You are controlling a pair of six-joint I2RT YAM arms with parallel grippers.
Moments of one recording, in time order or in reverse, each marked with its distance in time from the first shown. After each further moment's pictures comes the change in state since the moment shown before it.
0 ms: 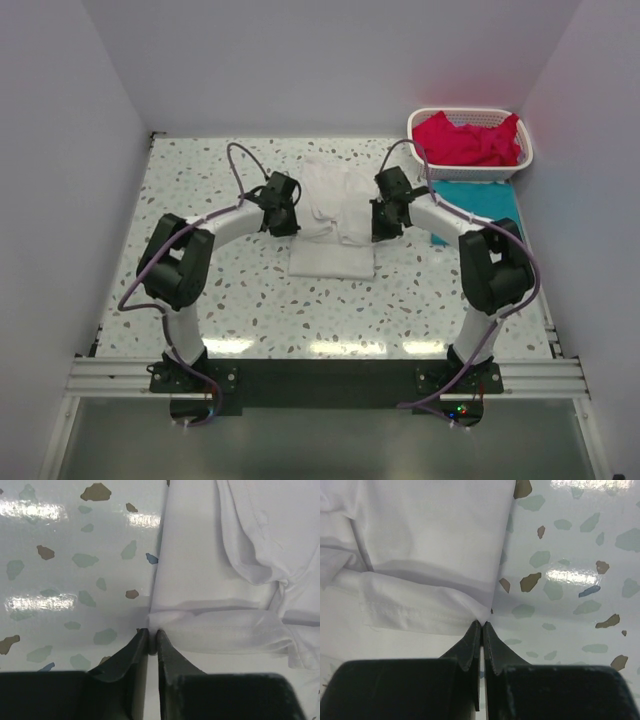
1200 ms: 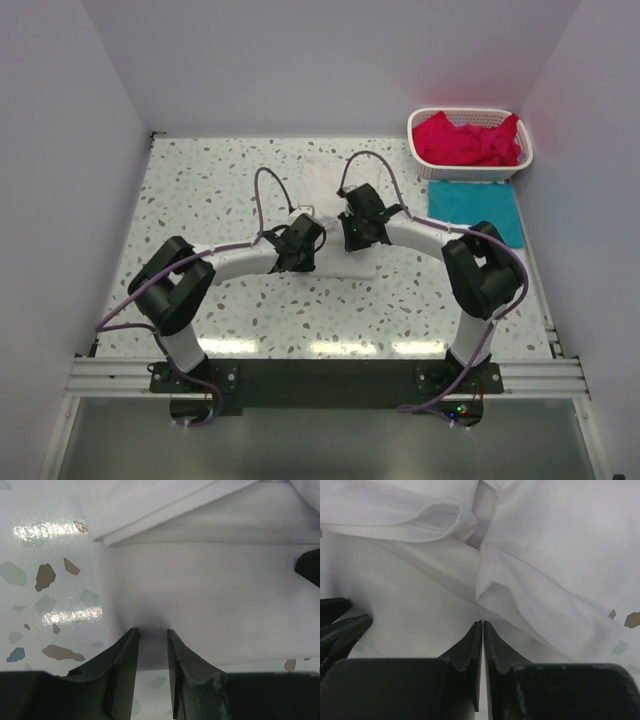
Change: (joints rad) left arm -0.274 -0.146 -0.251 0.085 -0.190 -0.026; right arm 0.193 -0.002 -0.077 0.215 -0.009 -0.108
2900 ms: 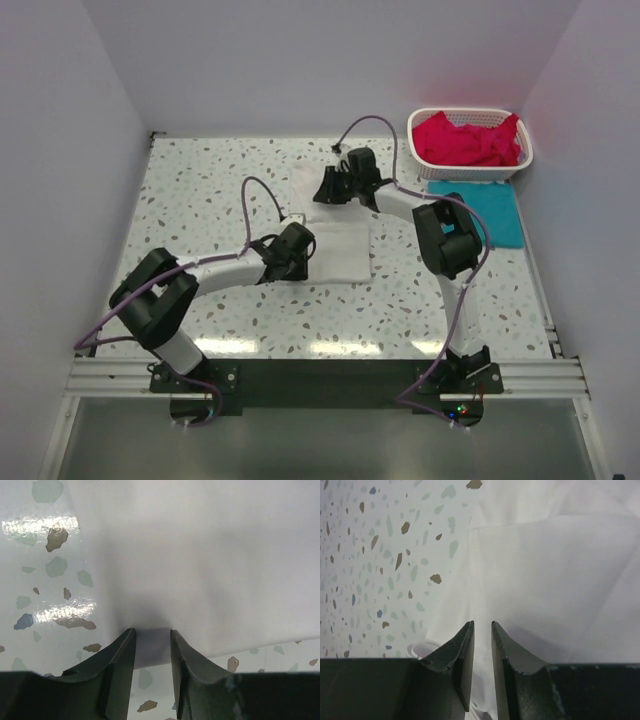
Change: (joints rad) left arm -0.005 -0.114 -0.132 0.038 0.029 -0.028; right arm -0.124 0.438 0.418 0.374 -0.383 0.139
